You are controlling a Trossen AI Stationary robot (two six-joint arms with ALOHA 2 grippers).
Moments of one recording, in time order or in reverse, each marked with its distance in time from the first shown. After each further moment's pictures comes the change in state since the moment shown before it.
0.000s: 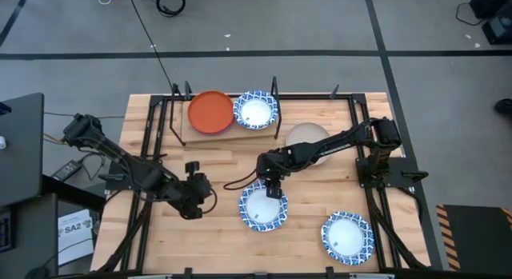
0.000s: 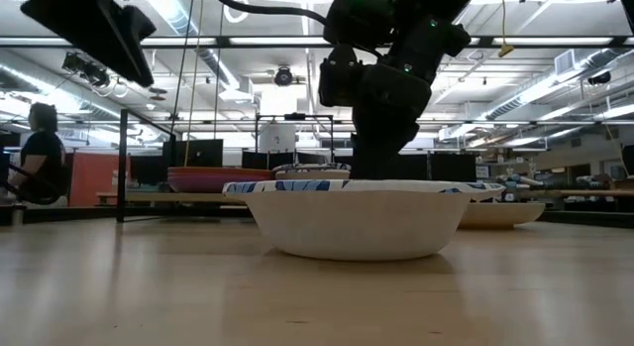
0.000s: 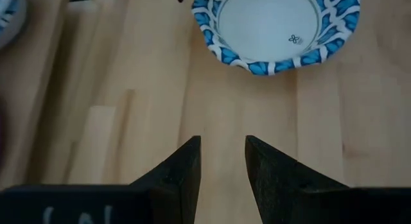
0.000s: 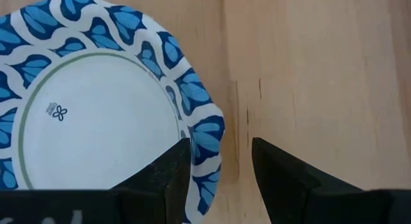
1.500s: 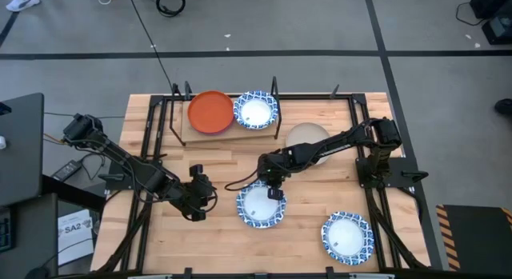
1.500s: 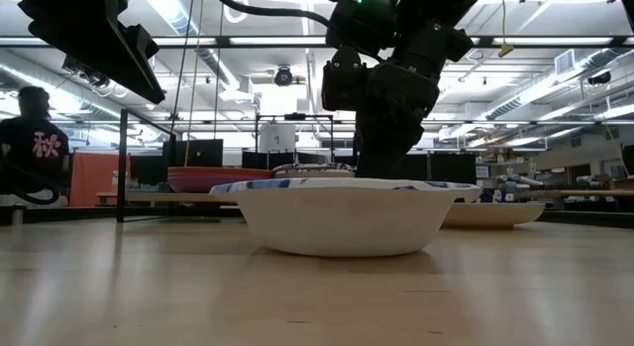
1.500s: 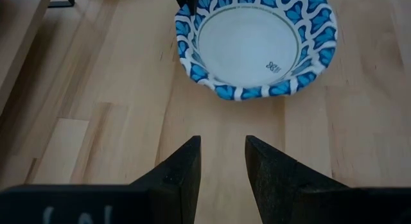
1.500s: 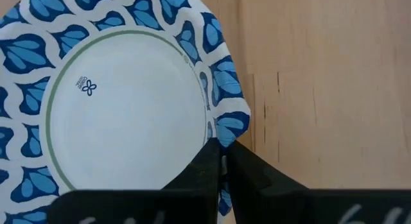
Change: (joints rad) left arm 0.006 0.000 -0.116 0.232 0.001 -0.002; right arm 0.000 0.000 -0.025 0.027 -0.038 0.004
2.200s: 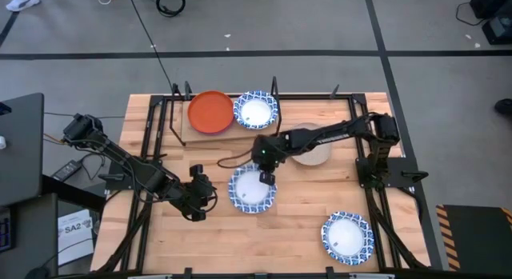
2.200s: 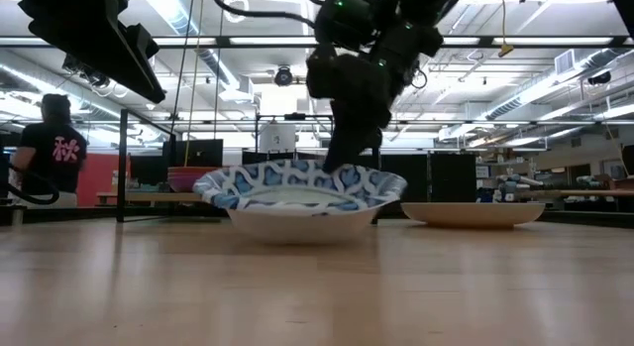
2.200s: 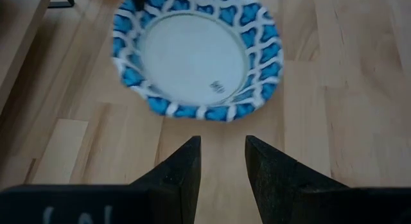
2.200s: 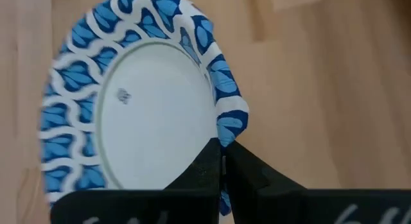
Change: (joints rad) left arm 0.000 0.000 0.000 0.003 0.000 0.000; right arm -0.121 -0.002 0.113 -0.058 -0.035 0.000
